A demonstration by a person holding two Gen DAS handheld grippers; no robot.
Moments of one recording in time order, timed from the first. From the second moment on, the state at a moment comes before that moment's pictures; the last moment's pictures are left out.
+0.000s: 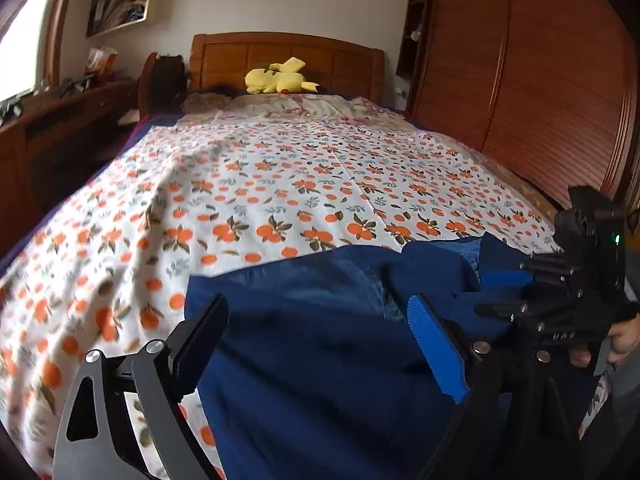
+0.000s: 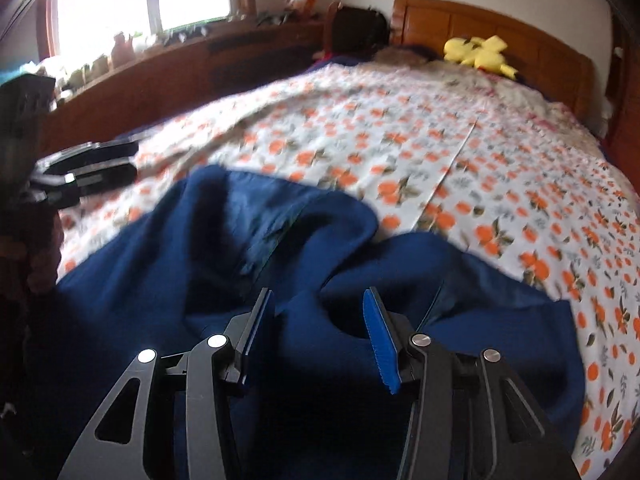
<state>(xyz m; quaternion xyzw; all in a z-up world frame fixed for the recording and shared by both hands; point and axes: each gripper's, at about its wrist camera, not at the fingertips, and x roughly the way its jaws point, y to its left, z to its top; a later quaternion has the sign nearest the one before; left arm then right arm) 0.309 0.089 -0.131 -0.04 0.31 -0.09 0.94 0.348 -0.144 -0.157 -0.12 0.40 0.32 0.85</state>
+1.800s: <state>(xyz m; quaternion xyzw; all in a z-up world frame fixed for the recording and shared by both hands) 0.272 0.052 -0.126 0.00 0.29 -0.15 0.94 0.481 -0.322 -0.198 -0.01 0.51 0.05 0.86</state>
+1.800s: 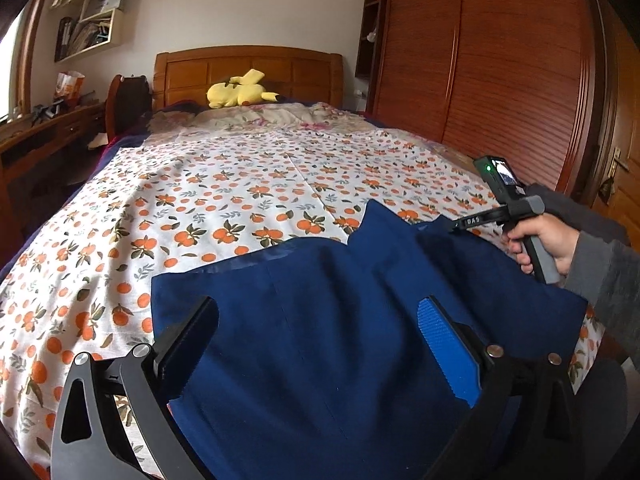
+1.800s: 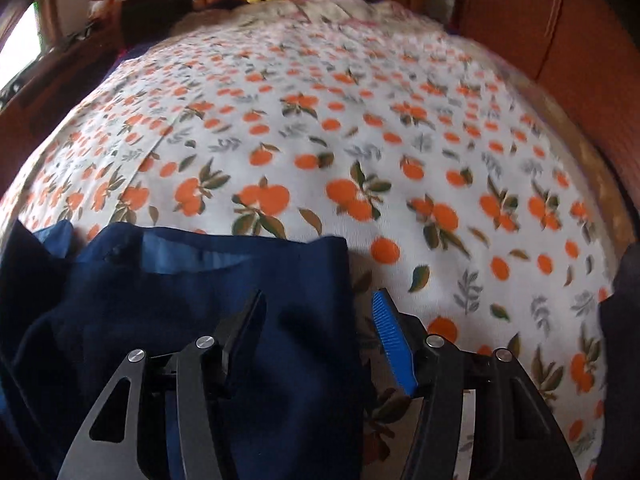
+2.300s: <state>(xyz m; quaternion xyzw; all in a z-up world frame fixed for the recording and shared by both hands) 0.274 0.050 -0.135 0.01 0.30 -0.15 0.94 0.470 -0.343 -0.163 -0.01 0.45 0.00 0.89</state>
